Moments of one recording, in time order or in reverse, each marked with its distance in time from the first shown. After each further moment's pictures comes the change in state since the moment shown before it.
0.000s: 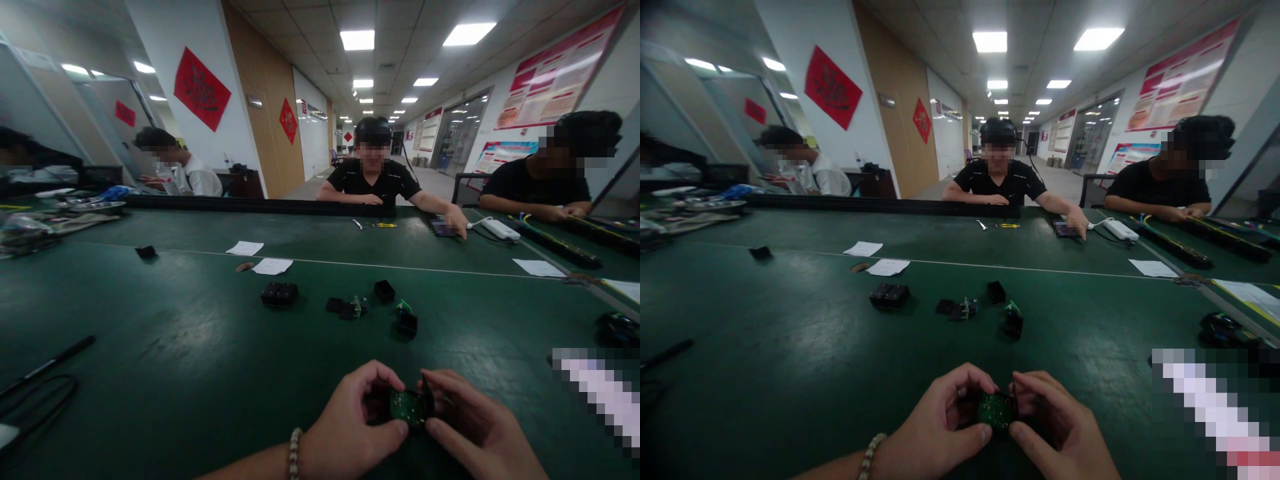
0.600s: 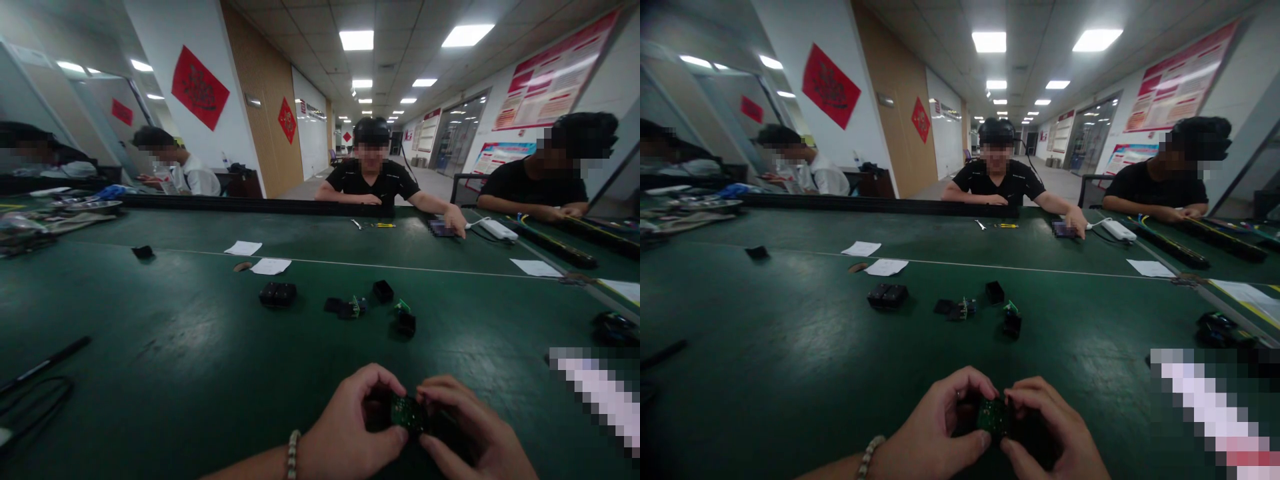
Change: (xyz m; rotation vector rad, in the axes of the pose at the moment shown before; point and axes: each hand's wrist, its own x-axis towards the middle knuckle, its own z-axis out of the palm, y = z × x) left_hand 0.000 0.000 0.002 0.059 -0.037 0.040; right_hand 0.002 -0.011 0.007 -0.219 -0.017 -0.302
